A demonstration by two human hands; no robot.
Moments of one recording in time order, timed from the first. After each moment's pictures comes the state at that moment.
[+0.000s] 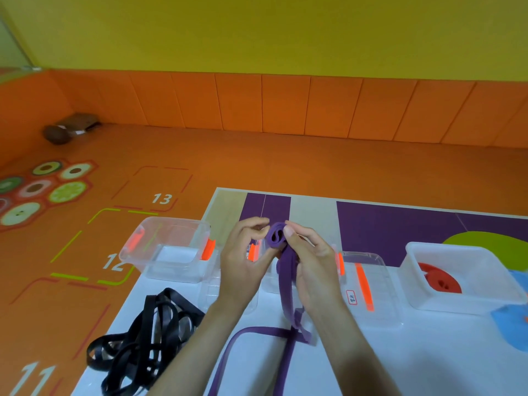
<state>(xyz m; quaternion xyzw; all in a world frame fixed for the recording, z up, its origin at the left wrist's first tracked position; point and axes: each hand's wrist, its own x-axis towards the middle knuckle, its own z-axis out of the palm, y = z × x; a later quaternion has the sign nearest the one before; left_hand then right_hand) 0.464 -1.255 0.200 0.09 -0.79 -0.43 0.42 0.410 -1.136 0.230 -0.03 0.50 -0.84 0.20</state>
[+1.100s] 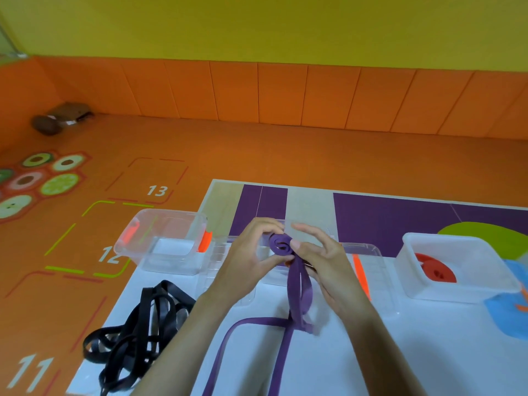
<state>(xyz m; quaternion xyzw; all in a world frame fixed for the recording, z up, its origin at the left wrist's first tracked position) 0.464 -1.265 0.197 0.01 -0.84 -0.48 0.24 0.392 -1.098 0.211 -0.13 0.64 -0.71 0.27</state>
